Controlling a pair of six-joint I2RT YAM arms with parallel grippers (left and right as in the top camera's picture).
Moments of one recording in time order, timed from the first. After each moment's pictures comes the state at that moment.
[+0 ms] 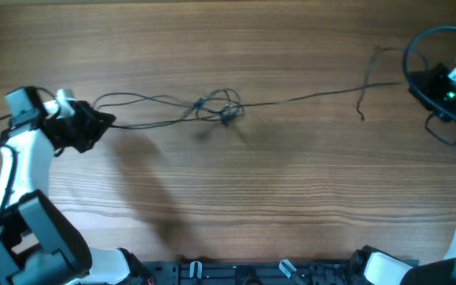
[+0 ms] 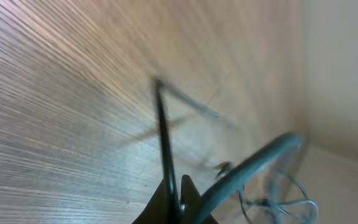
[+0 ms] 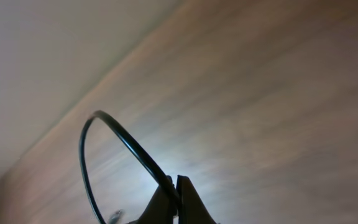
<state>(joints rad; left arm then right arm) 0.48 1.62 1.03 -0.60 0.71 -0.44 -0.44 1.38 1.25 -0.71 -0.42 0.38</state>
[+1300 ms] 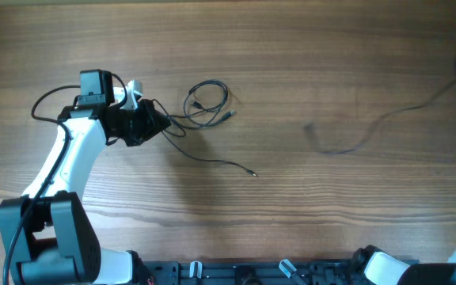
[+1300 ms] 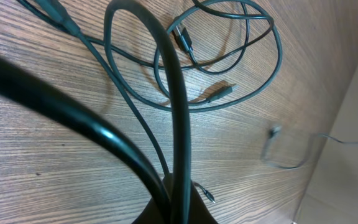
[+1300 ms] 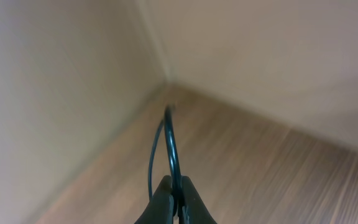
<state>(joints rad) 0.08 1.62 1.03 -0.65 0.63 -0.41 -0.55 1.38 1.38 -0.40 0.20 0.38</state>
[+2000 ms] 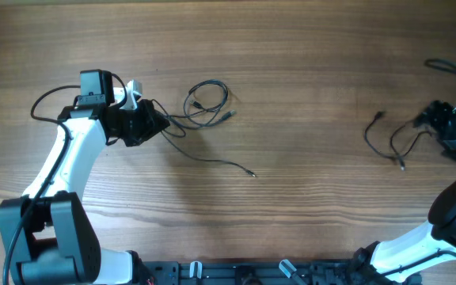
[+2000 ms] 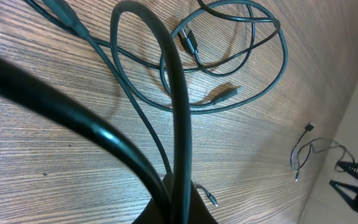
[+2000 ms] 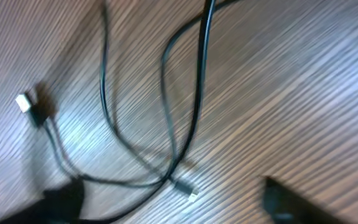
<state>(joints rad) 0.08 1.62 1.03 -0.65 0.61 -0.41 -0.58 1.84 1.42 -1.08 -0.05 0.25</state>
